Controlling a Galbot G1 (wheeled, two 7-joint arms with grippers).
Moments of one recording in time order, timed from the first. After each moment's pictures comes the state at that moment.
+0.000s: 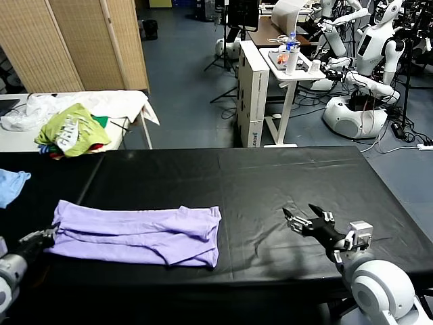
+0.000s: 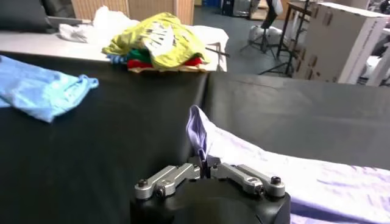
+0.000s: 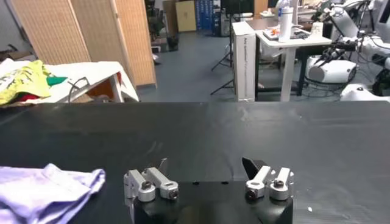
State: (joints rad) left arm 1.59 -0.92 -1.02 -1.96 -0.84 0.57 -0.06; right arm -1.39 0.98 0.58 2.22 0.77 -0.62 0.17
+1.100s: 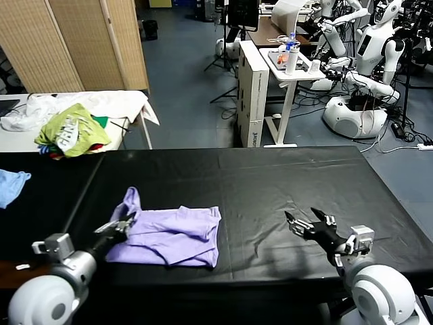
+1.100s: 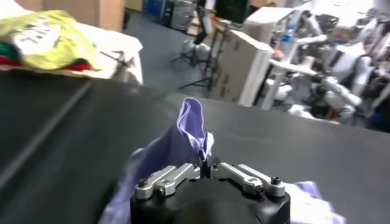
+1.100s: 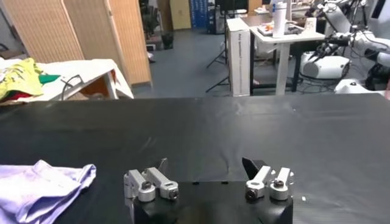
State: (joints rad) left arm 1.50 -1.08 -0.68 -2.28 -0.88 0.64 -0.17; right arm -1.45 1.00 0.62 2.24 0.74 -0.61 0.16
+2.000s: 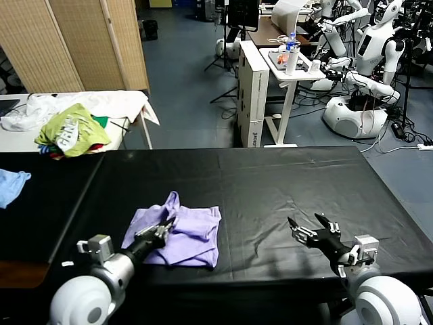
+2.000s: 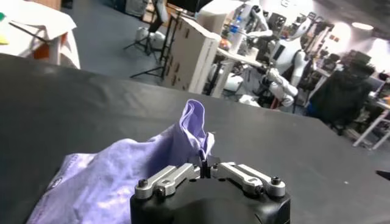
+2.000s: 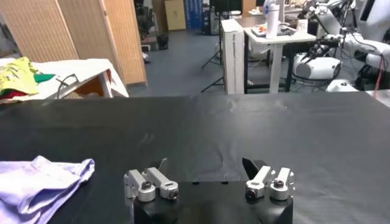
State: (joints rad) left arm 1.42 -1.12 -0.46 -2.27 -0.85 0.64 -0.17; right arm -1.52 1.03 0.64 2.27 0.68 -0.60 0.14
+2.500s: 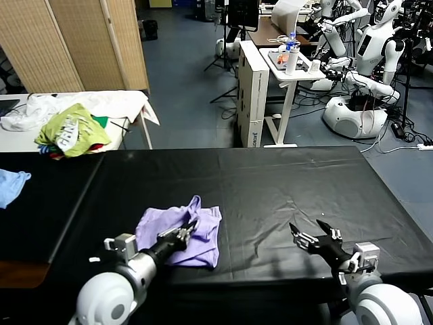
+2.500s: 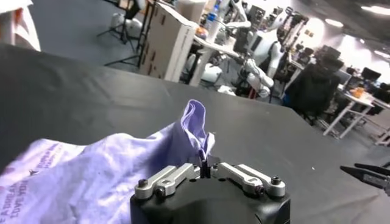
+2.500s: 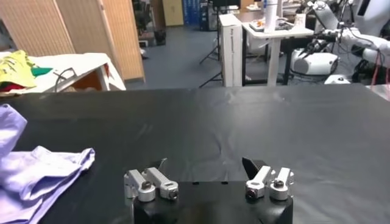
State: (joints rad) left arm 1.35 -1.15 -0.33 -2.22 -0.83 0.64 -0.17; right arm -1.55 1.05 0.66 2.27 0.67 -0.59 0.14
